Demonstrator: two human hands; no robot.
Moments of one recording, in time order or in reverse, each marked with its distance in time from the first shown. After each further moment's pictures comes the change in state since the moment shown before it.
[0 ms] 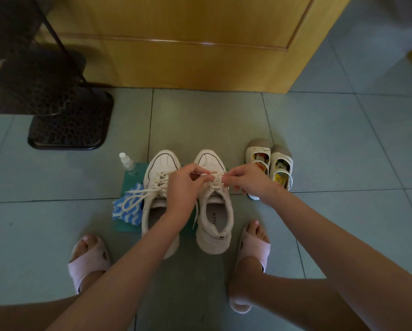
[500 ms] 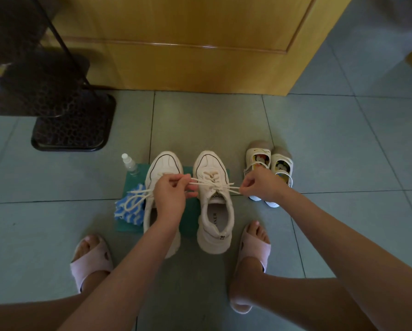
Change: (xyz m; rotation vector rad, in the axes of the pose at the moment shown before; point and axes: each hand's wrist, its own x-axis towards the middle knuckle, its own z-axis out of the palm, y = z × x) left_hand -0.013 0.000 -0.016 -0.350 0.193 -0.323; right_hand -0.005 0.017 -0.021 -0.500 -0.001 0.012
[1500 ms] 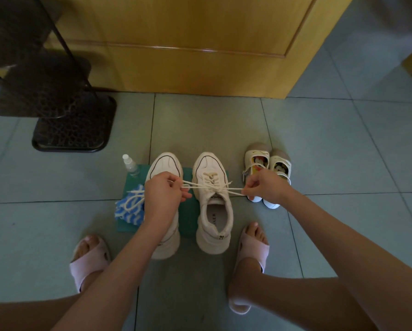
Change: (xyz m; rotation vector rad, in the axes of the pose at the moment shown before) left_hand 0.001 0.008 -0.019 0.409 -0.019 0.180; right_hand -0.002 0.014 -0.004 -0.005 0.004 0.003
